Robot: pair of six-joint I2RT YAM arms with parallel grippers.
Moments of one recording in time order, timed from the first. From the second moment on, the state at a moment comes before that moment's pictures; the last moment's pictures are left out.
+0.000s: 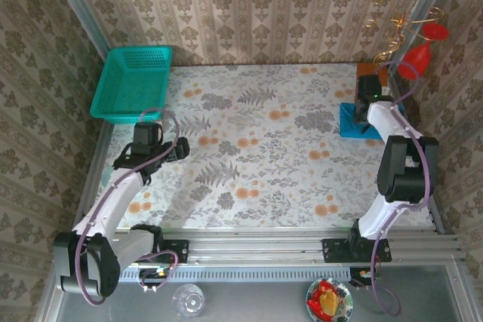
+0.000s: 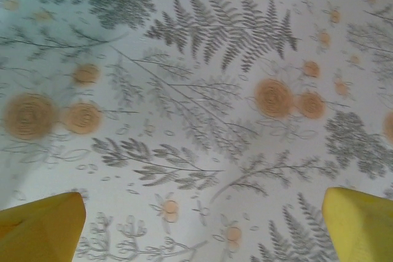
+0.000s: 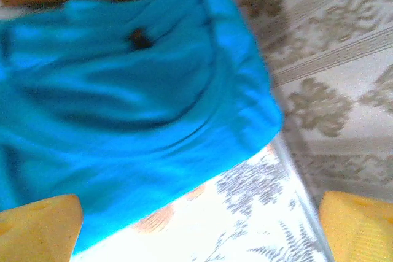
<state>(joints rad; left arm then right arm) -0.18 1.04 0.68 -0.46 -0.02 -0.30 -0.11 1.73 1.24 -0.60 0.58 0.14</state>
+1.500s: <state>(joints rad) 0.01 1.56 0.32 0.91 0.06 0.09 0.01 1.52 0.41 0.73 0.12 0.06</state>
